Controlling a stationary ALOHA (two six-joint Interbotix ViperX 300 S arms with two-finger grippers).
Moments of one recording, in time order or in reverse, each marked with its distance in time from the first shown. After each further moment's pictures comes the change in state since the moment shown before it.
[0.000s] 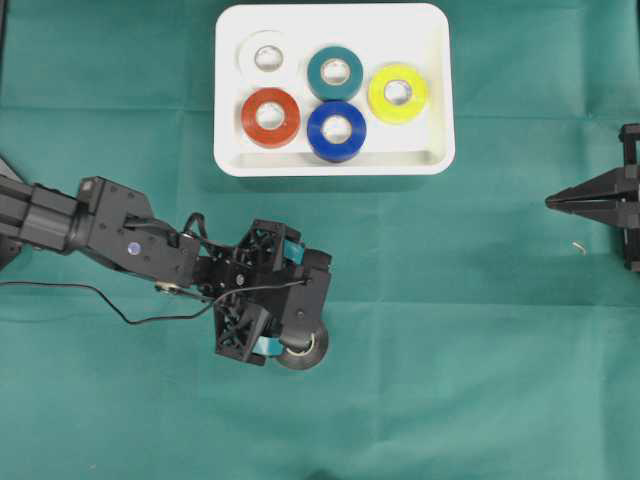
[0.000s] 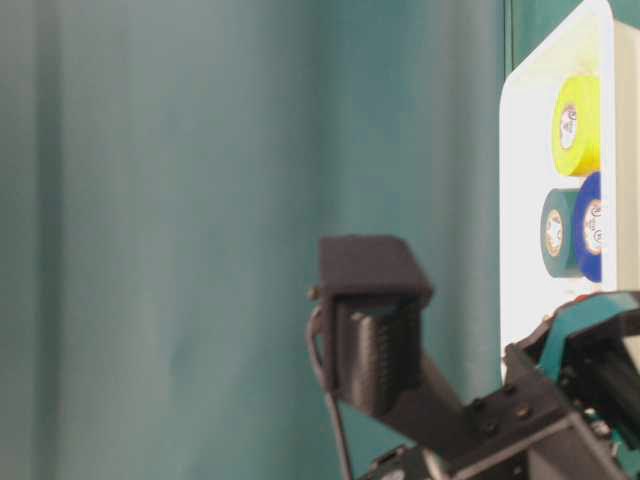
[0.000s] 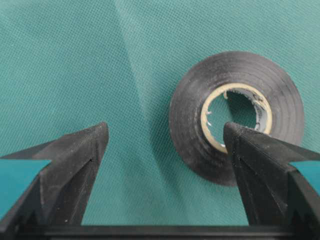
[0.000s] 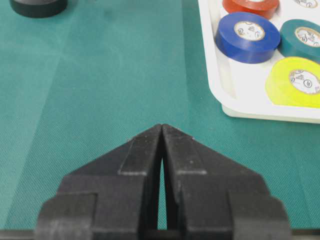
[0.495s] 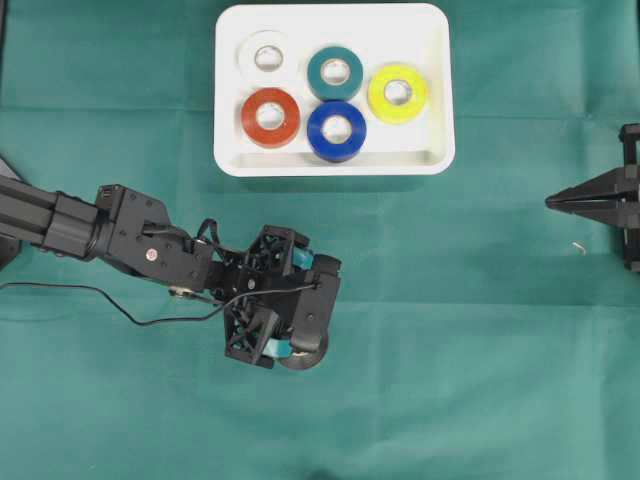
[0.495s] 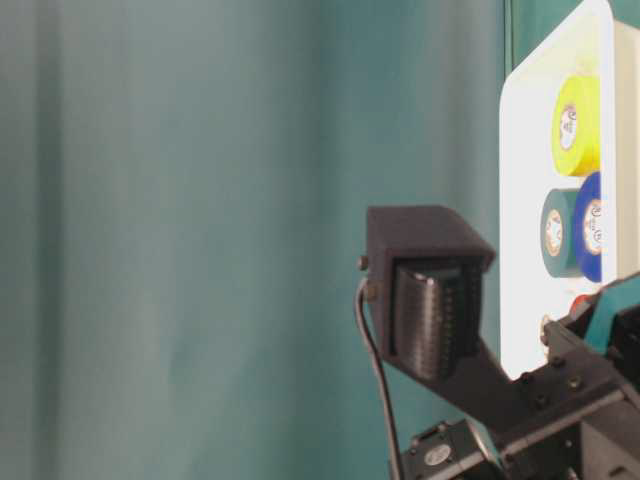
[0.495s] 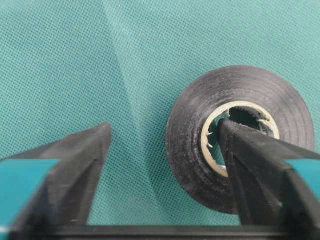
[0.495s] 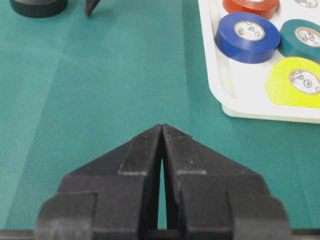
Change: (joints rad) left arm 0.000 0.055 -0.025 -0.002 -0.023 0.000; right arm 0.000 0.000 0.000 0.000 0.000 0.000
